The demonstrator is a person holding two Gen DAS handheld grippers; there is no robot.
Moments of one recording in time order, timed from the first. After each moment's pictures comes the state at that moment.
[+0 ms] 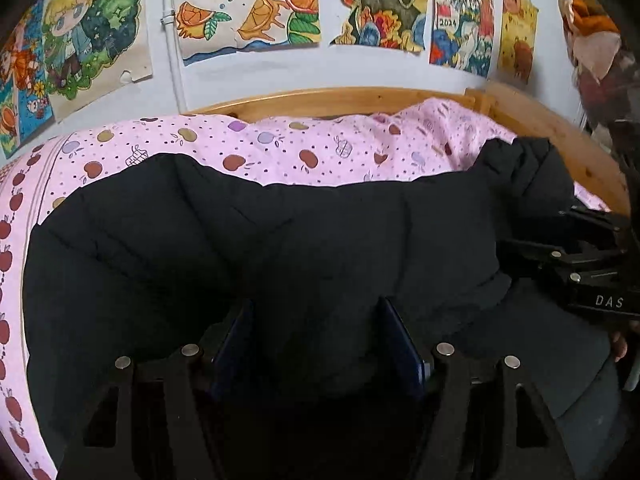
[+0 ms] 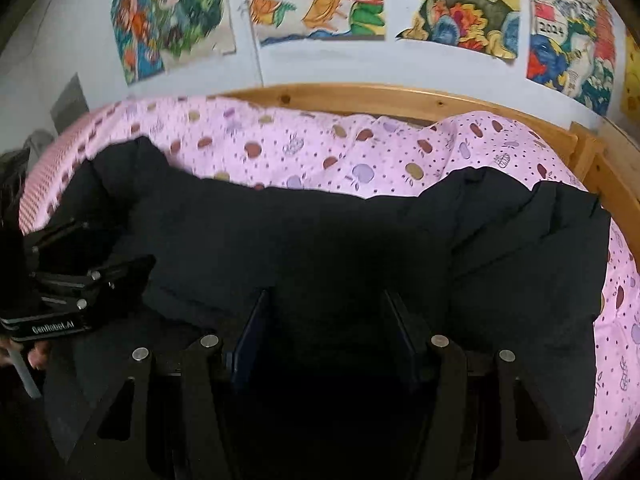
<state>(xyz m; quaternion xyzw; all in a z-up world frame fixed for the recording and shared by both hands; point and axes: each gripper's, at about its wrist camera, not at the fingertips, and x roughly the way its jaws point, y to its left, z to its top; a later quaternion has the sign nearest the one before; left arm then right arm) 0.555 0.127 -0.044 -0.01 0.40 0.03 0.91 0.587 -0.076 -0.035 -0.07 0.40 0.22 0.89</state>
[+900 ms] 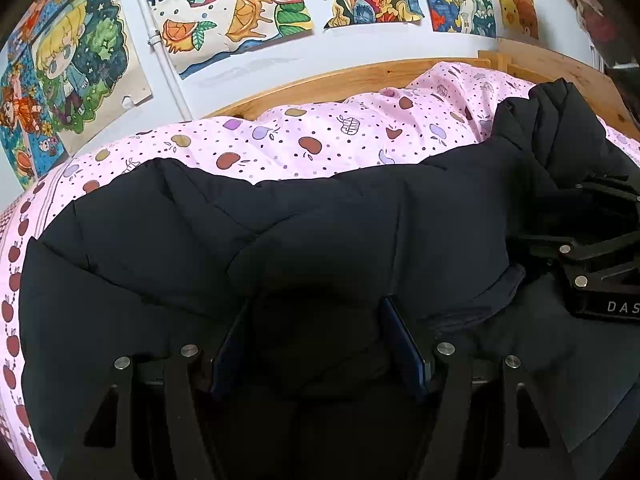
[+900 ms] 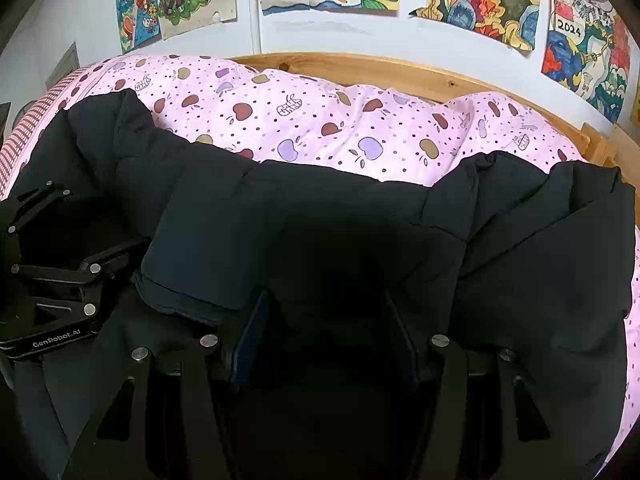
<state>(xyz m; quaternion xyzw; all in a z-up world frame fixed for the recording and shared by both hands) 0.572 0.102 -0.071 0.08 0.39 0.09 0.91 0.601 -0.064 -0.064 -0.09 0.40 0.21 0.89</state>
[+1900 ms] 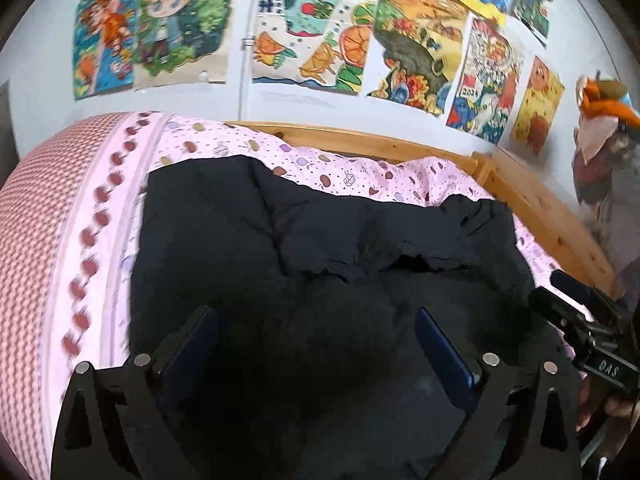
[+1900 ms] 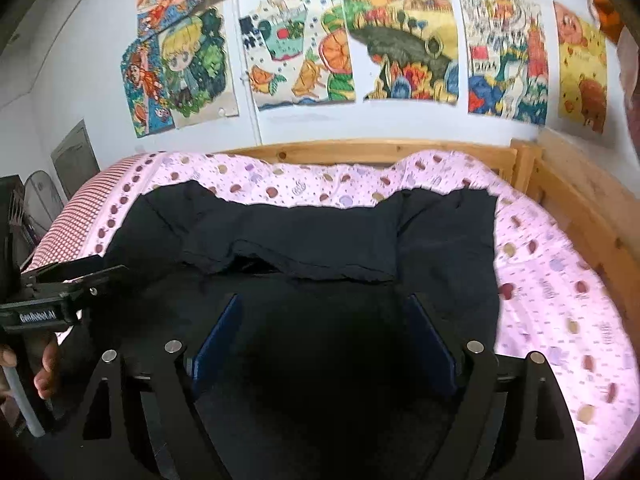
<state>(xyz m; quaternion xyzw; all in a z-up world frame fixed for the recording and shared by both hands) 0.434 0.116 0.035 -0.13 0.36 0.09 0.92 0.458 -0.134 0.046 -0.02 0.31 0.18 0.93</state>
